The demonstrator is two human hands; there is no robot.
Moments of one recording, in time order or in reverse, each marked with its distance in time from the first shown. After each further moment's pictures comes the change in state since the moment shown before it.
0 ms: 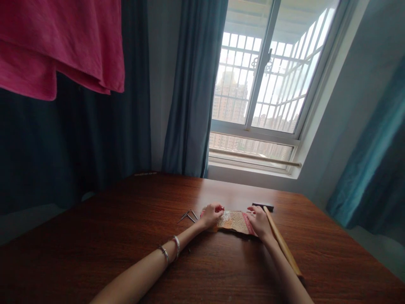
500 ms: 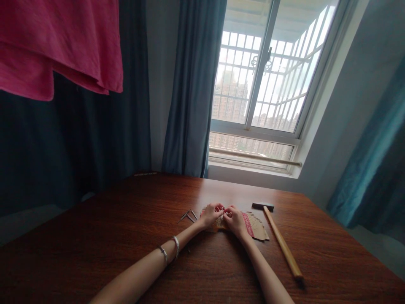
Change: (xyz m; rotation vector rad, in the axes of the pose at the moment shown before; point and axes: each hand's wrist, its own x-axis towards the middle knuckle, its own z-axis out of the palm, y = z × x) left_hand 0.003 0.000 0.000 -0.050 -0.010 0.021; right_hand -0.001 -0.052 0.072 0.261 -0.058 -0.128
